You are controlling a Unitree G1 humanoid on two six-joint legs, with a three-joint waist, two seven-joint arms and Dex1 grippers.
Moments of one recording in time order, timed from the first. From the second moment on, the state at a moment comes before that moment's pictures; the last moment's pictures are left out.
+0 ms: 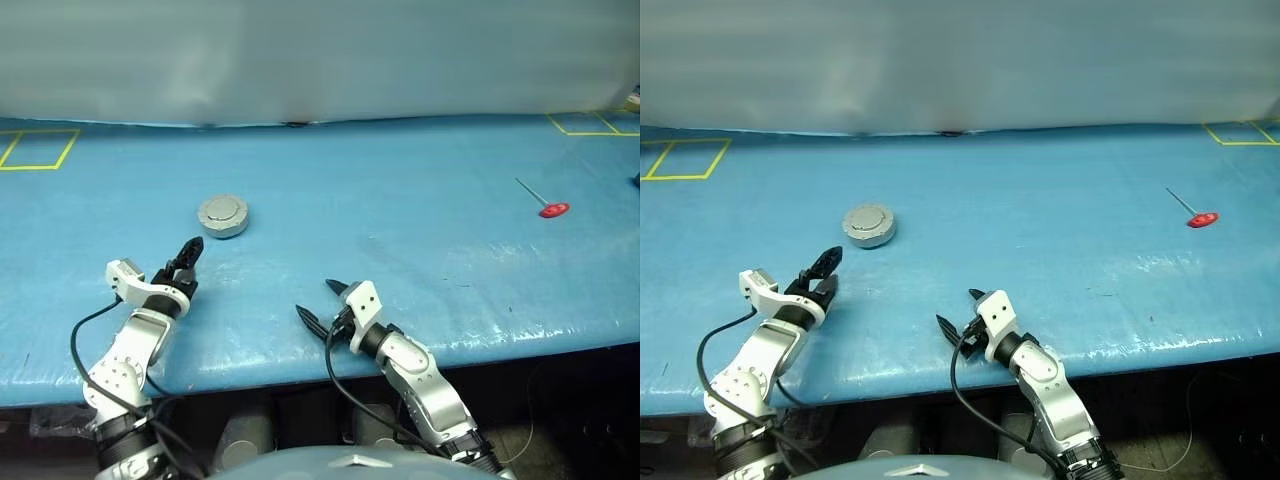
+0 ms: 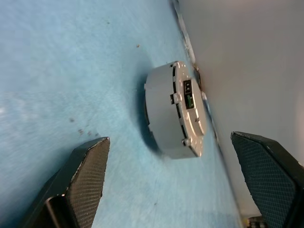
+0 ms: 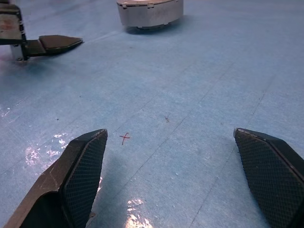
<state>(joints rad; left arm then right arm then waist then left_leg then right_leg) 0.03 0.14 0.49 -0.17 -1.14 0.68 0.04 0.07 -0.15 0.32 -0.02 0.13 0.05 0.47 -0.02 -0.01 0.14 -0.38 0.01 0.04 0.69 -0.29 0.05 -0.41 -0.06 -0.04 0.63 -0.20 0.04</state>
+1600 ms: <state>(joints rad) 0.43 0.19 0.01 -0.23 -0.14 -0.24 -0.33 0.13 -0.20 0.21 -0.17 0.19 0.06 0.50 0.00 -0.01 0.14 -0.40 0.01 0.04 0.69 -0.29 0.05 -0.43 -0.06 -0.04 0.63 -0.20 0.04</state>
